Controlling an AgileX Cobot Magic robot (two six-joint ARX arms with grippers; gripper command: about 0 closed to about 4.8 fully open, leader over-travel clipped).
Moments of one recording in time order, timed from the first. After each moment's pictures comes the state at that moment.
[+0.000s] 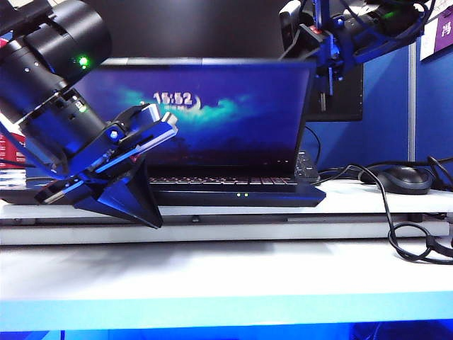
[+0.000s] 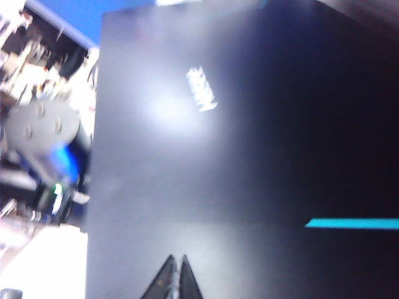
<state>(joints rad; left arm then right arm) -0.55 1.49 0.70 0.02 0.20 -0.33 0.22 1.85 1.61 -0.87 -1.16 -0.31</state>
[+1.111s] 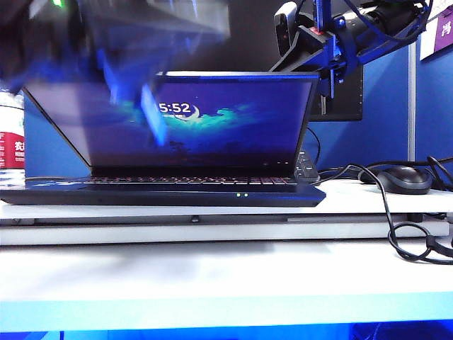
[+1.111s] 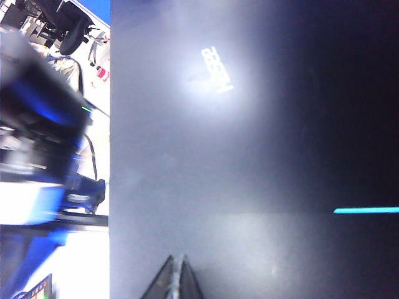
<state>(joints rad) -0.55 1.46 0.72 0.35 1.49 -0.43 0.23 1.85 1.61 -0.96 -1.14 -0.39</state>
